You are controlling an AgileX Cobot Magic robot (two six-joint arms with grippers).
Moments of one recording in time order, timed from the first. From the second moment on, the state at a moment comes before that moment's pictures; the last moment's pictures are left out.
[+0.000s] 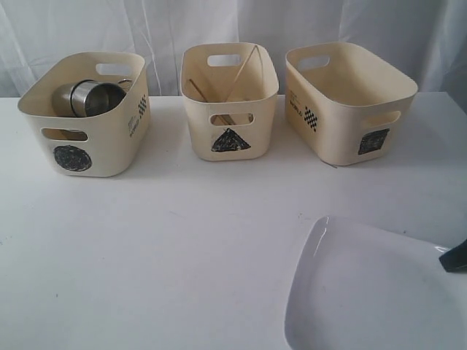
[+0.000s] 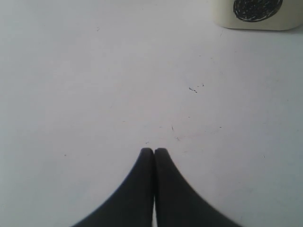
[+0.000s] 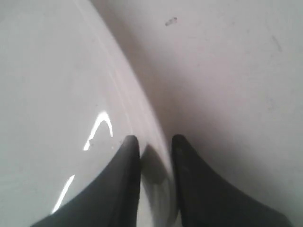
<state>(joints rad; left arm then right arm) 0.17 0.00 0.02 0.06 0.47 0.03 -0.68 1.96 -0.95 0.71 0.99 -1.56</state>
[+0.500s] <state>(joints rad) 0.17 0.00 0.02 0.06 0.47 0.03 -0.68 2.01 -0.93 0.91 1.00 -1.71</state>
